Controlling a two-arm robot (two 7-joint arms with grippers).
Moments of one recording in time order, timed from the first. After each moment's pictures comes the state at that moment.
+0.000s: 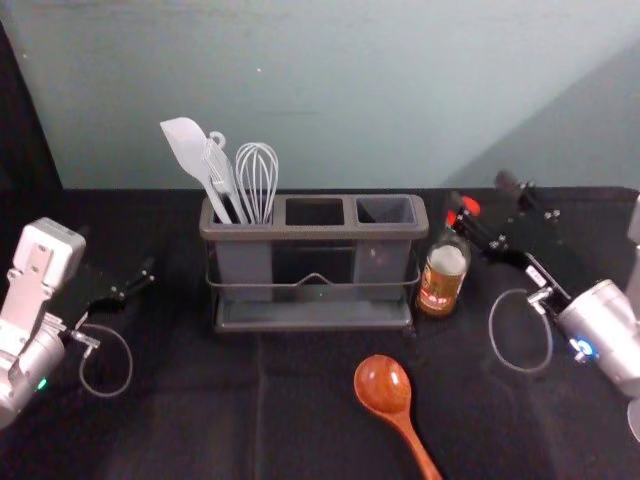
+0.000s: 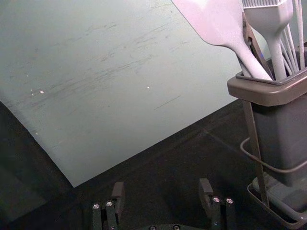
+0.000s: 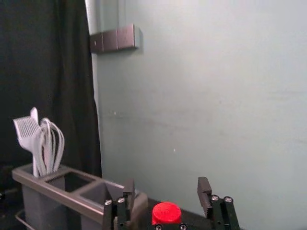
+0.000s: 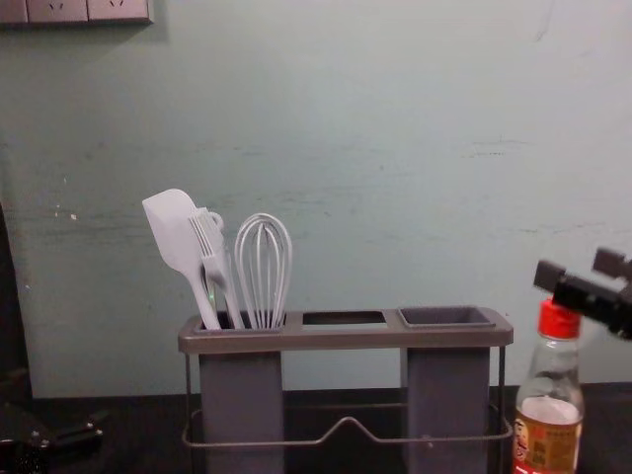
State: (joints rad) left arm -0.20 0.60 0.45 -1.41 -0.25 -0.12 0.03; right arm 0.16 0.35 -0.16 -1.44 0.40 -0.26 0.43
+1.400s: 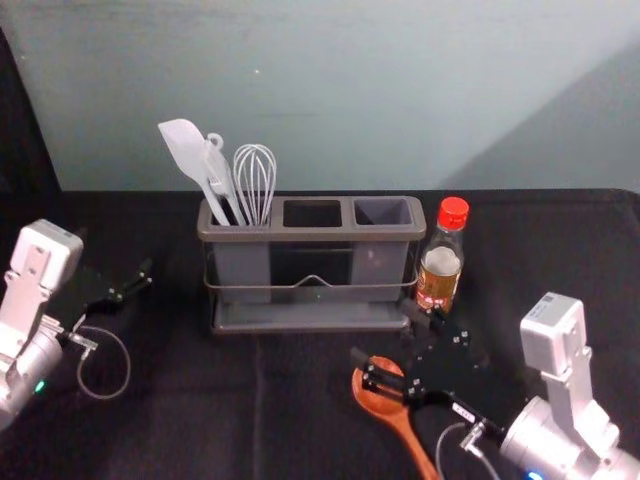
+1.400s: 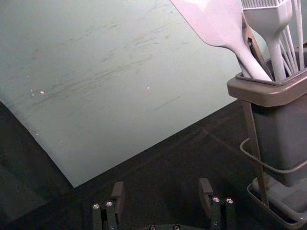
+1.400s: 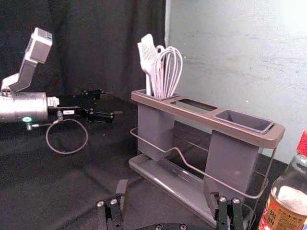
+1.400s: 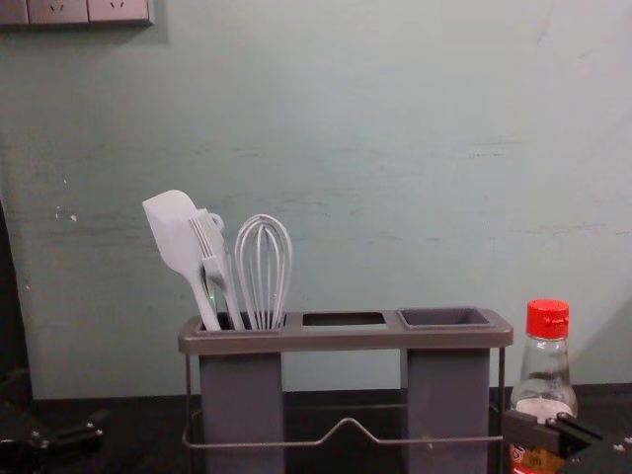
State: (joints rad) left arm -0.20 0.60 0.45 -1.41 -0.25 -0.12 0.03; right arm -0.09 0.44 -0.30 -1.72 0.25 -0.11 0.42
